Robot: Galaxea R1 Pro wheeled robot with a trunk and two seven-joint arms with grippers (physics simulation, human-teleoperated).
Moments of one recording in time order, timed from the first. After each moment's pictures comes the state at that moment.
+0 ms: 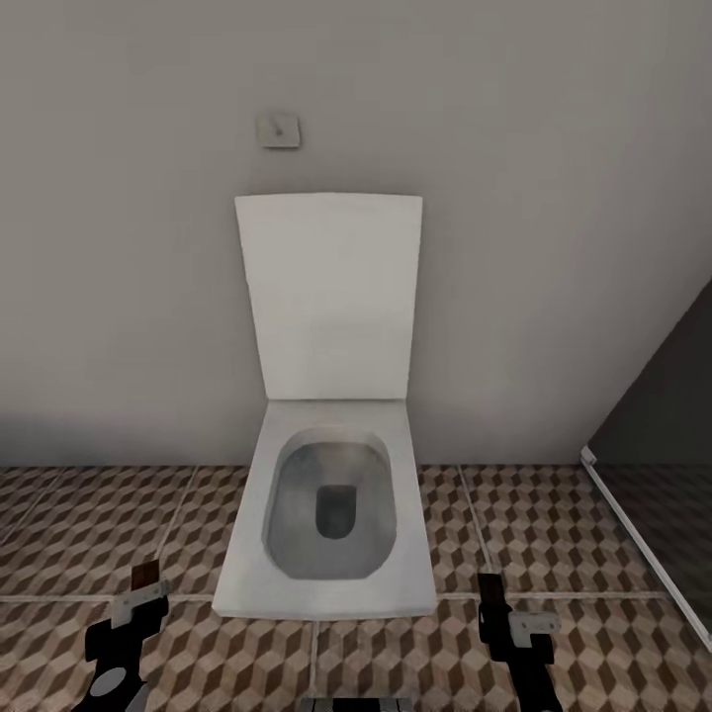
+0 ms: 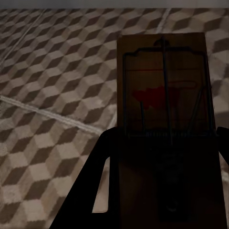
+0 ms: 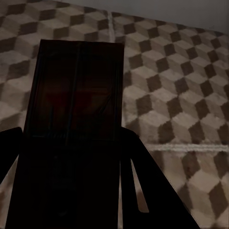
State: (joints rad) left arm -0.34 0.21 -0.11 -0.57 0.29 -0.28 0.40; right arm -0.42 -0.05 0.03 -0.21 0.12 -0.61 -0.25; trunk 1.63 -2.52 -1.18
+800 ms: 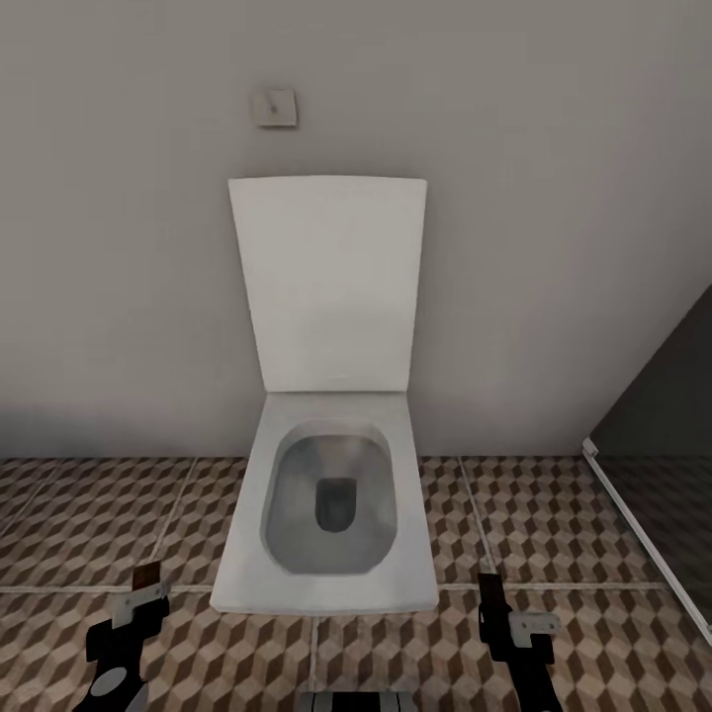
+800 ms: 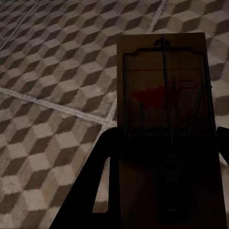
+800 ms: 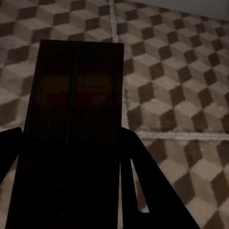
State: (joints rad) left arm -0.34 0.21 -0.11 -0.57 0.28 -0.28 0.40; right arm -0.42 -0.05 0.03 -0.21 0.11 -0.62 -0.25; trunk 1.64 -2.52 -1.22
